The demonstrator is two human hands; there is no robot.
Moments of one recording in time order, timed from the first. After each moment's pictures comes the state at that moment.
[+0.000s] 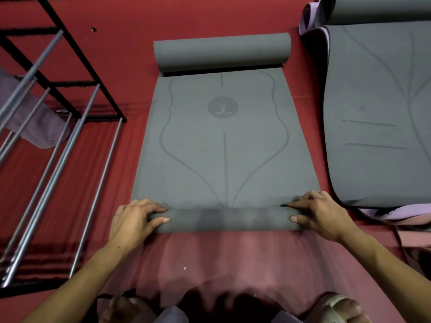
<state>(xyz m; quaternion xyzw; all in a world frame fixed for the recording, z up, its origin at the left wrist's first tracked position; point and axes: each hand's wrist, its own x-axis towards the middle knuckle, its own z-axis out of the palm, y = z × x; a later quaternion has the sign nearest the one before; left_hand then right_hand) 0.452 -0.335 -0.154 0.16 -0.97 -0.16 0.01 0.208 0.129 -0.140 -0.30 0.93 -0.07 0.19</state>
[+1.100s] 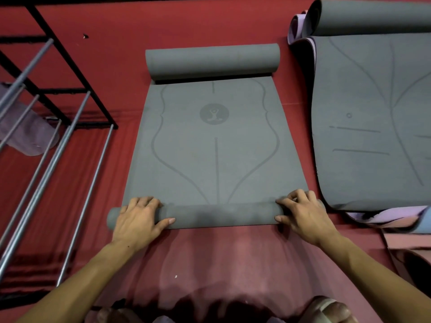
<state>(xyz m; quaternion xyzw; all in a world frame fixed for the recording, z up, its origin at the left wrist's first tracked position) 0.418 -0.305 -0.142 0.16 -0.99 -0.01 -0.01 0.216 0.112 -0.143 -0.29 0.95 -0.05 0.09</state>
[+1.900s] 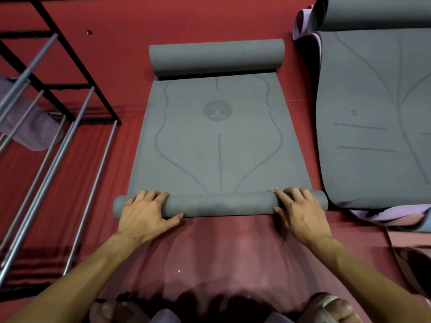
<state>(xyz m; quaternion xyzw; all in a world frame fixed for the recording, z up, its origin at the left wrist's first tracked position) 0.410 -0.290 -0.123 0.17 -0.98 -0.01 -0.04 0.235 0.094 -0.151 -0.30 0.95 -0.05 -0.02</state>
